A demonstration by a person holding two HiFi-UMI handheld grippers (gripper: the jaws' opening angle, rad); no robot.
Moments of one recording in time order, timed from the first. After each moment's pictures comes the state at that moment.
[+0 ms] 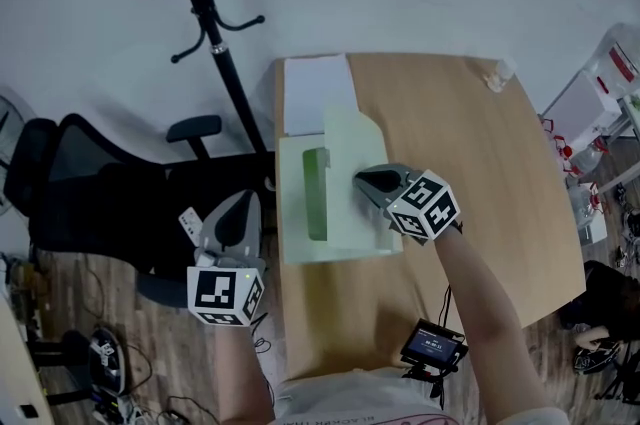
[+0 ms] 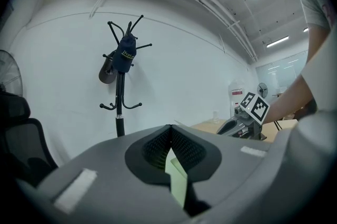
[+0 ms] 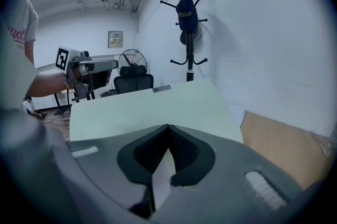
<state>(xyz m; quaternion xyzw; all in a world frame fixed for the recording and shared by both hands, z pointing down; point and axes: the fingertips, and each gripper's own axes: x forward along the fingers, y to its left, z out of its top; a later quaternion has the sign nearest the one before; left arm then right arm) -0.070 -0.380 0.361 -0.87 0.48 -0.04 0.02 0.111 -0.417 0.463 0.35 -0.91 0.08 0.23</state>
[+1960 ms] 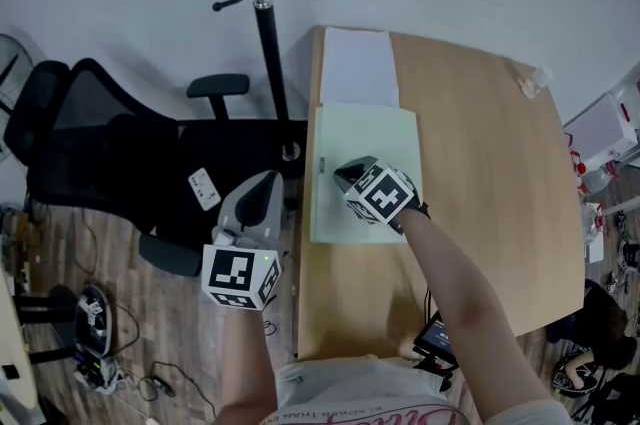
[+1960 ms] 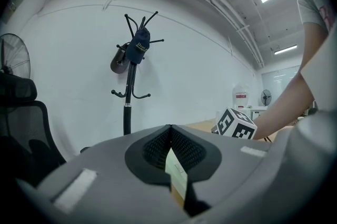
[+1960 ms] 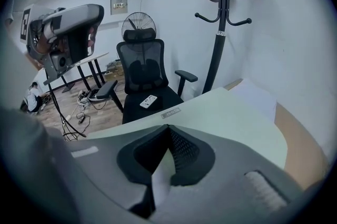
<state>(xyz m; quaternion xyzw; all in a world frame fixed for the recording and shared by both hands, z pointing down) -0.105 -0.380 0.396 -0.87 0.50 -0.02 -0.03 -0.002 -0.432 0.560 0.29 -0.86 0.10 0.40</state>
